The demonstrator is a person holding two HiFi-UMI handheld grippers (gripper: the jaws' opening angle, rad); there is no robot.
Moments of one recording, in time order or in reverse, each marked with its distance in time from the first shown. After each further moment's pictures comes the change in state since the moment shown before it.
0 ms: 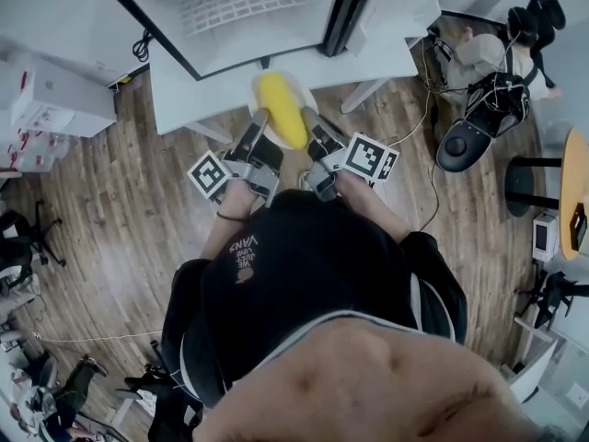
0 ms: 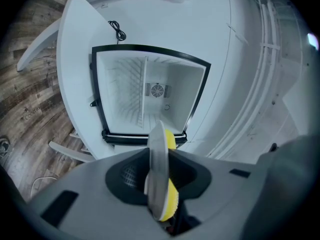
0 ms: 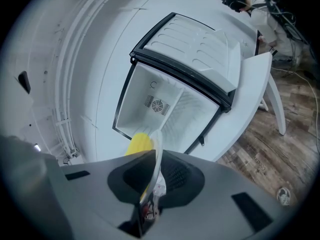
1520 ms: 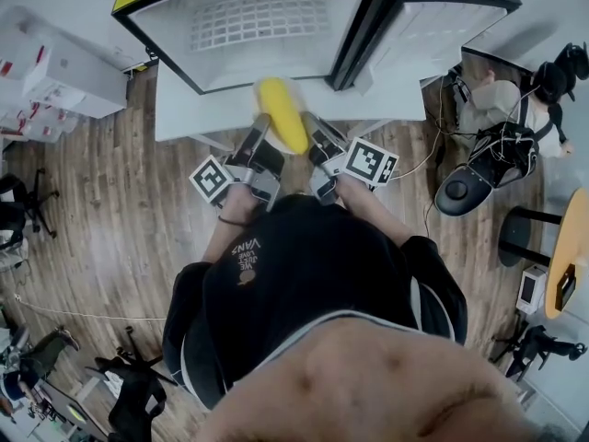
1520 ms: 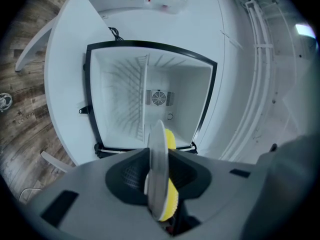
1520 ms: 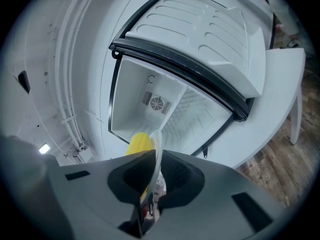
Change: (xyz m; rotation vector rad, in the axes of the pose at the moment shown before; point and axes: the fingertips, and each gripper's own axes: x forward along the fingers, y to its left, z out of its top) left arm 0.065 0.018 0.027 0.039 -0.168 0.006; right arm 0.052 -0.031 0.063 -0.020 0.153 0.085
